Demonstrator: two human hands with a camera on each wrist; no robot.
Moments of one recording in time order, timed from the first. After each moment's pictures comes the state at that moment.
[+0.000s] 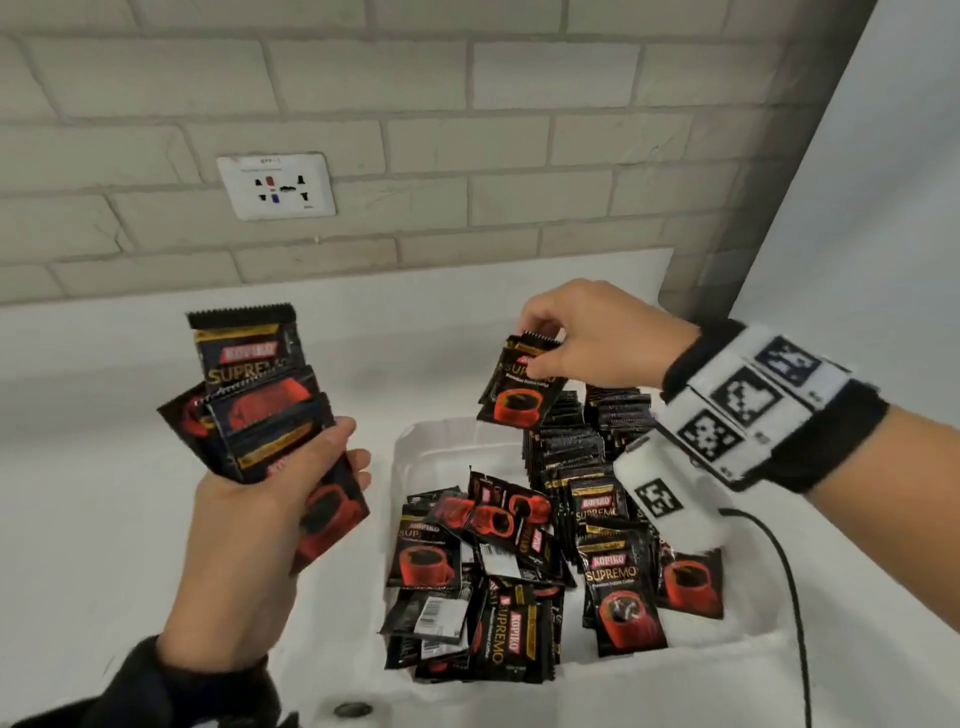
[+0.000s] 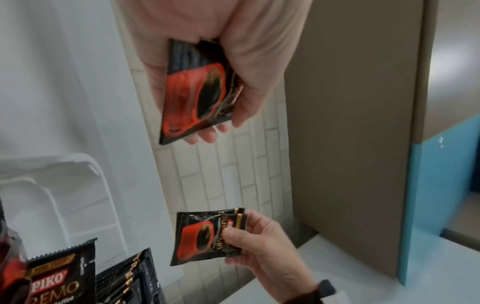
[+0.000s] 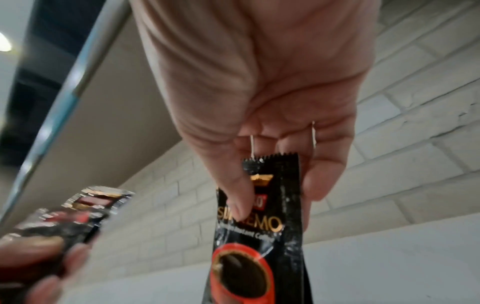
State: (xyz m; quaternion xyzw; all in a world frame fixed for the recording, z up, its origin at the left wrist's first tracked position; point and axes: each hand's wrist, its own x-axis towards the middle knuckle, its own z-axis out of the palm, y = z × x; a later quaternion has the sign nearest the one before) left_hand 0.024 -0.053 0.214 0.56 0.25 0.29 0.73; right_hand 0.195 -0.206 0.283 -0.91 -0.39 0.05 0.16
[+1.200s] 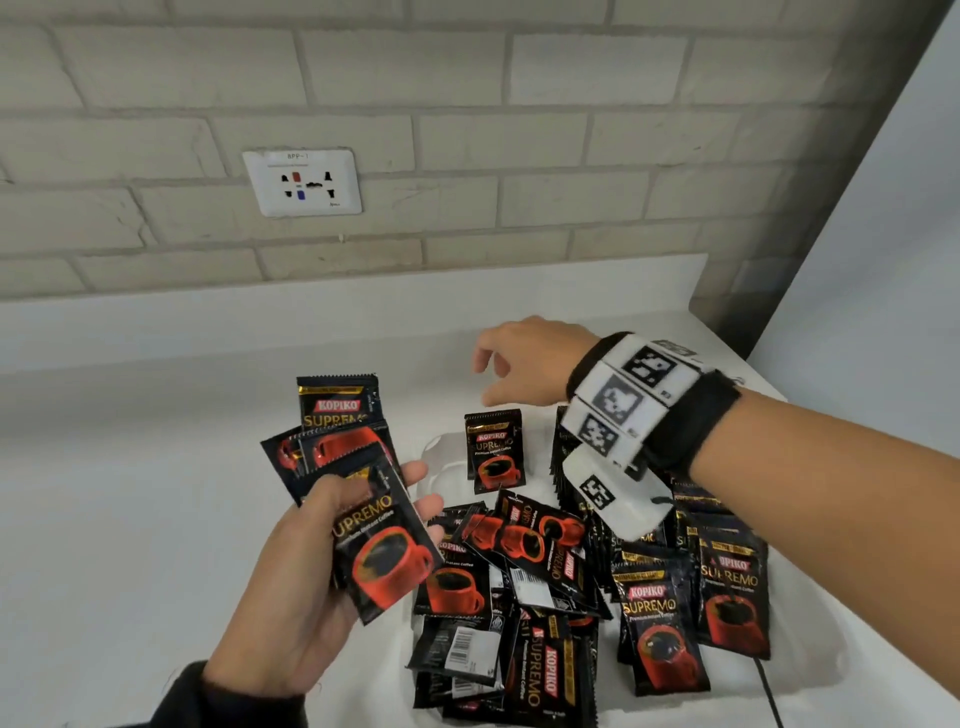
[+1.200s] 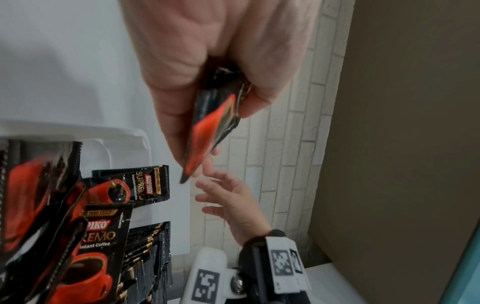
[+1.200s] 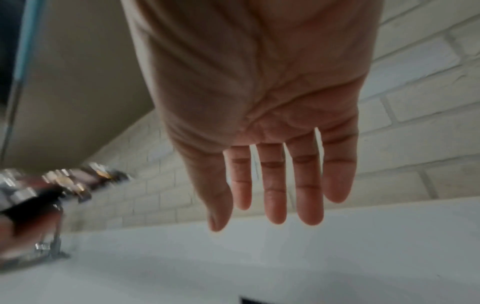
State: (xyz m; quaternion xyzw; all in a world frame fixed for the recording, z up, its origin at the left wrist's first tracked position) left_hand 0.032 -0.042 0.191 0.44 0.27 0.11 0.85; right_hand 0.226 -0.133 0.243 -0.90 -0.42 0.10 0.04
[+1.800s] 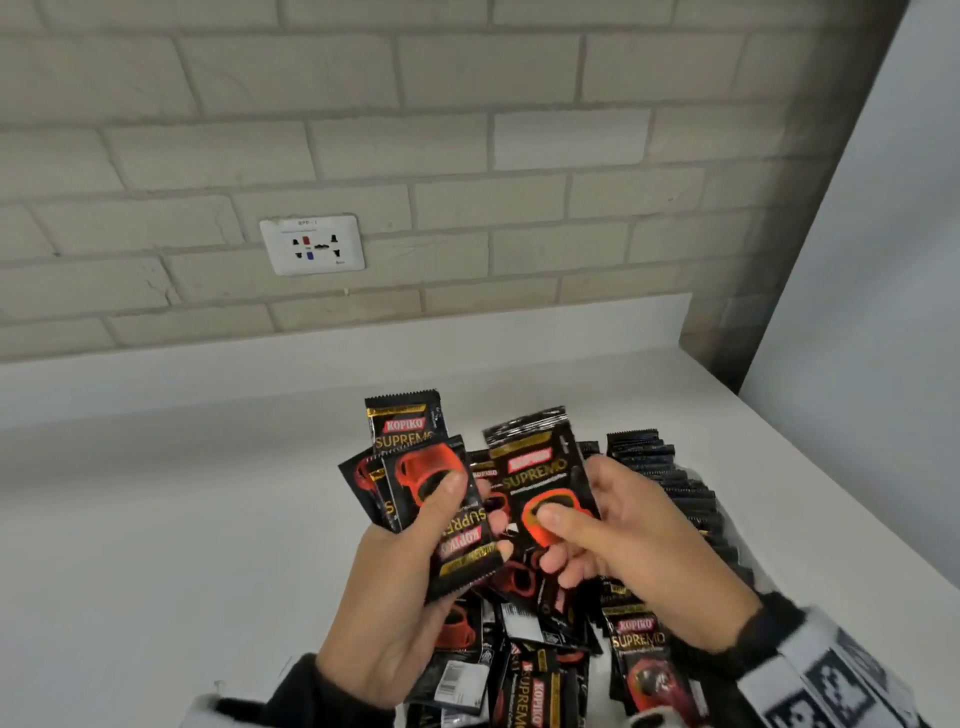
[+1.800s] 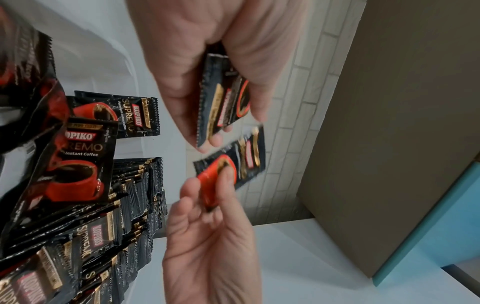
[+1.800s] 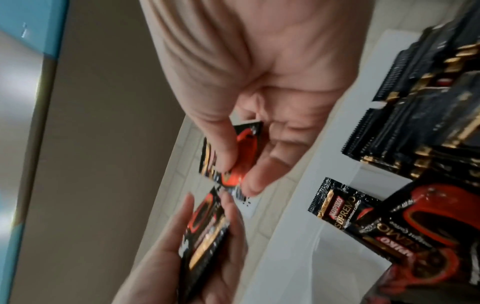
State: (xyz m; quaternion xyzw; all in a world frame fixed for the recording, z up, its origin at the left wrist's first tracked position) left_hand 0.051 -0.094 0.211 0.46 0.19 0.15 0.86; right_hand 0.132 -0.233 0.214 -0.71 -0.19 0.26 0.63
